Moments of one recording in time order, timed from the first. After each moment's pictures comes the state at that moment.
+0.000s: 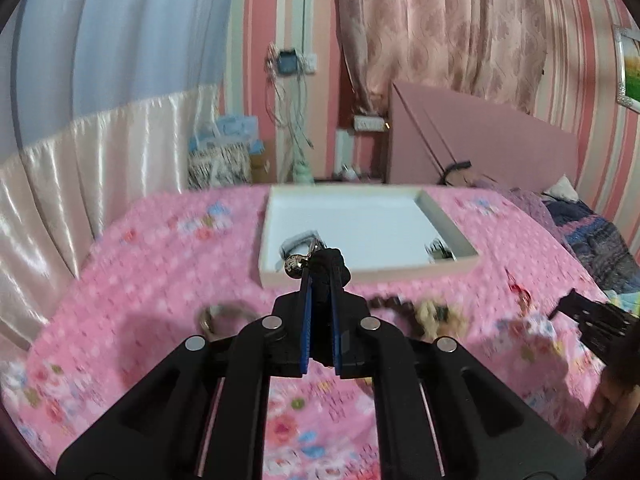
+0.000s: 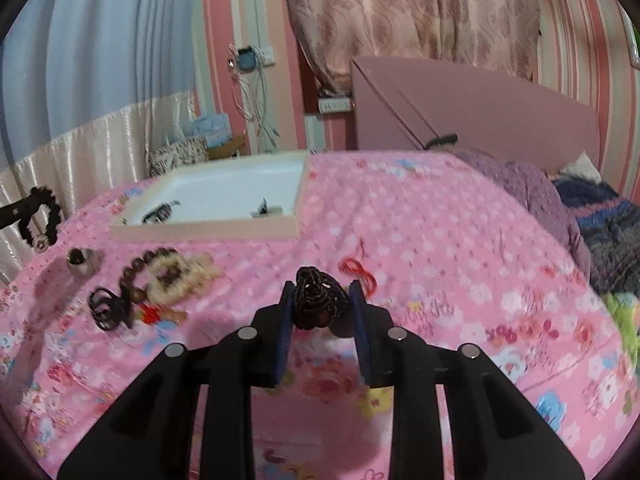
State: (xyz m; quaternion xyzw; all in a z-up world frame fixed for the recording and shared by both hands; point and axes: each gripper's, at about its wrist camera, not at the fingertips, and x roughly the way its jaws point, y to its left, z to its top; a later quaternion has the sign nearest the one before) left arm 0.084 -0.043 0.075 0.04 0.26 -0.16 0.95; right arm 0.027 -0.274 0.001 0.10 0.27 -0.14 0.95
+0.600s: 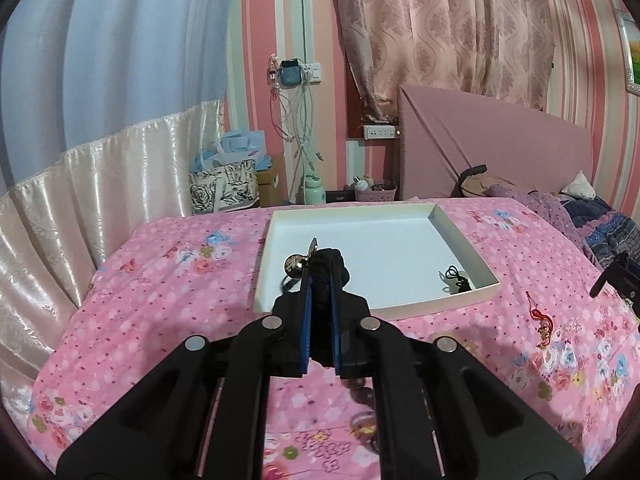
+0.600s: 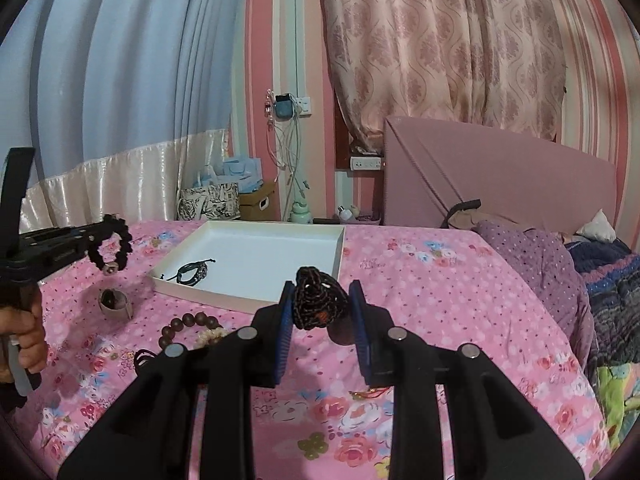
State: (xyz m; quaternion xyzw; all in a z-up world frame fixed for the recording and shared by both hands) left arm 0.123 -0.087 0.081 0.06 0.25 -0.13 0.96; right arm 0.039 -0.258 0.067 0.05 0.20 -0.10 0.97
